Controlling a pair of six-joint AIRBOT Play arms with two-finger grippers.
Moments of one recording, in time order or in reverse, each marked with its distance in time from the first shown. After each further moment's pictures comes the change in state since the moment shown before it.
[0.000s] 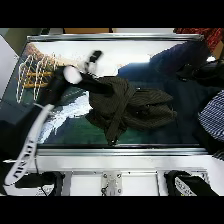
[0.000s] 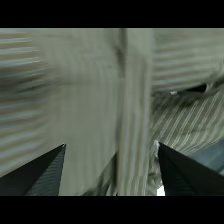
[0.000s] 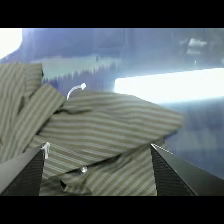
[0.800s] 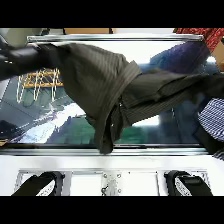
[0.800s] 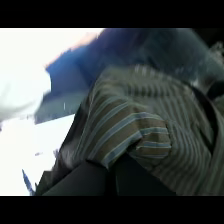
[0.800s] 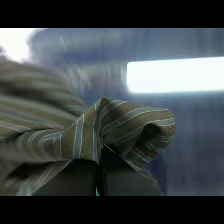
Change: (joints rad) left arm 0.363 0.472 -0.061 -0.255 -0.037 0.052; right arm 0.041 0.158 0.042 0.019 0.303 0.045
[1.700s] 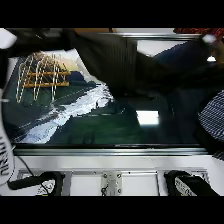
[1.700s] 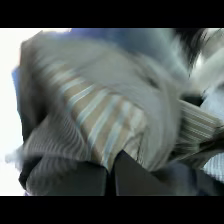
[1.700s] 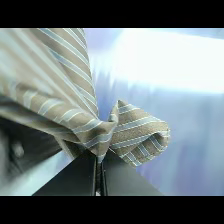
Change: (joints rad) left arm 0.063 -0.318 0.449 -0.224 -0.063 0.045; right arm 0.000 -0.150 0.025 0.016 -0.180 -0.248
